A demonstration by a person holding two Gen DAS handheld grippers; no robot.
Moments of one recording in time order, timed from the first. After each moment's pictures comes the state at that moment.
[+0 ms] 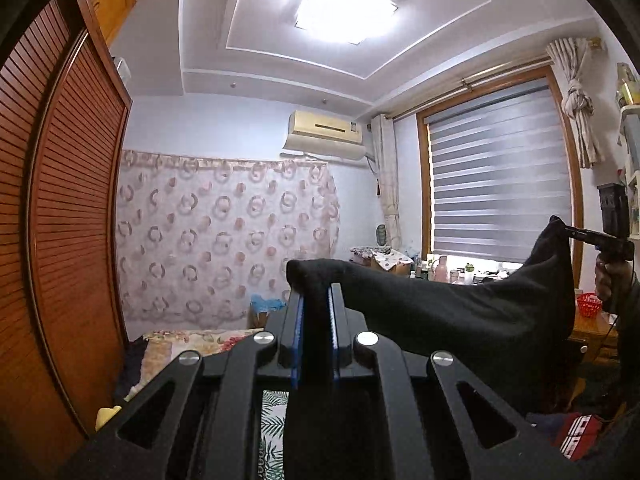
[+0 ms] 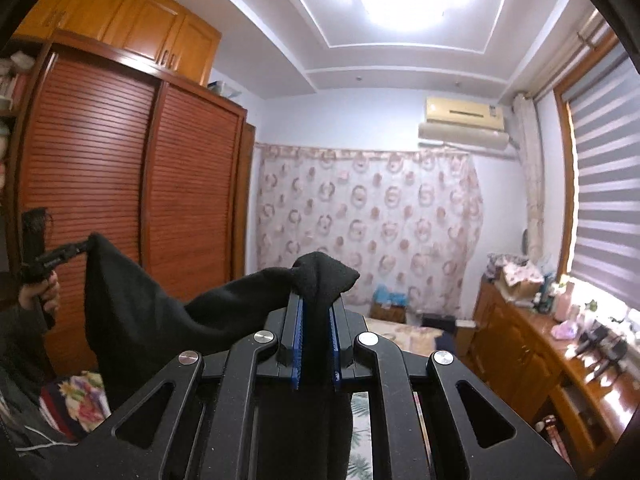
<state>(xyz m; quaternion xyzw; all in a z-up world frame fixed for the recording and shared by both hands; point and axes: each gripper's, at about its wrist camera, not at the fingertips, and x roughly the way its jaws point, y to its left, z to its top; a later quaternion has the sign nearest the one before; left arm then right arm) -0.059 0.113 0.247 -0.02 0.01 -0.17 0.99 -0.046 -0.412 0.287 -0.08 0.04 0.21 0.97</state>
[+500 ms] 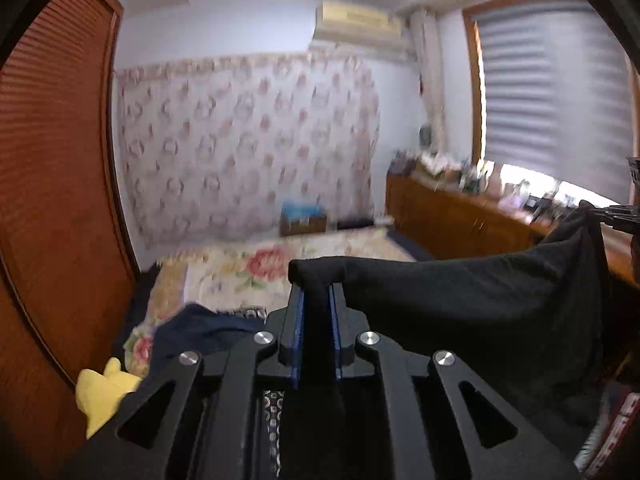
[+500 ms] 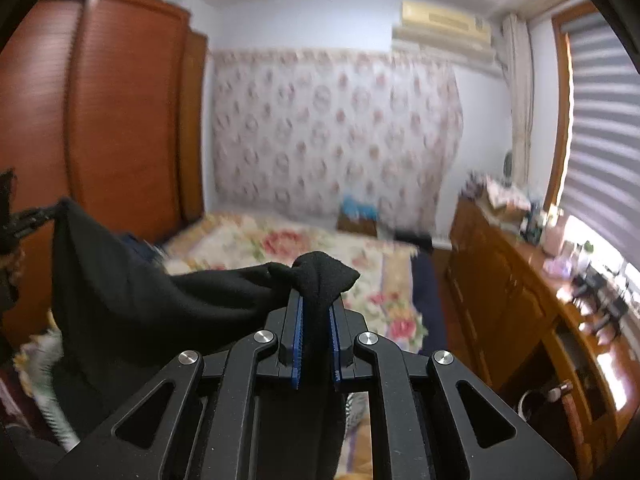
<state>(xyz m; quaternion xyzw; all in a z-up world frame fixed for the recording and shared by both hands) 0.196 0.057 0.092 0.03 0.19 -0.10 0.98 0.187 -0.421 0.146 -0.10 0.22 0.13 0.96</state>
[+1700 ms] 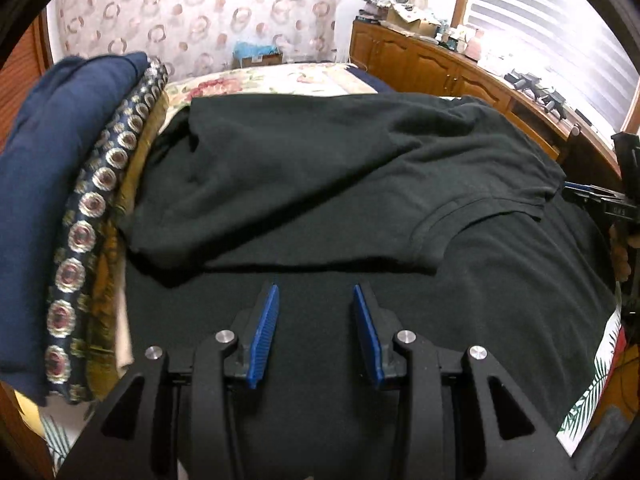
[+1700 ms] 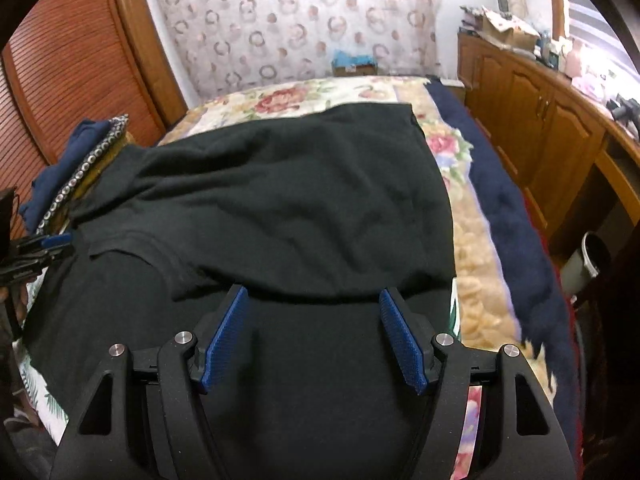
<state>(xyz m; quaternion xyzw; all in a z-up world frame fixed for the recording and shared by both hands) 0.175 -0.028 -0.085 0.02 0.44 -0.17 0.88 0.199 -0.428 -0.101 0.01 0.43 0.12 0.89</state>
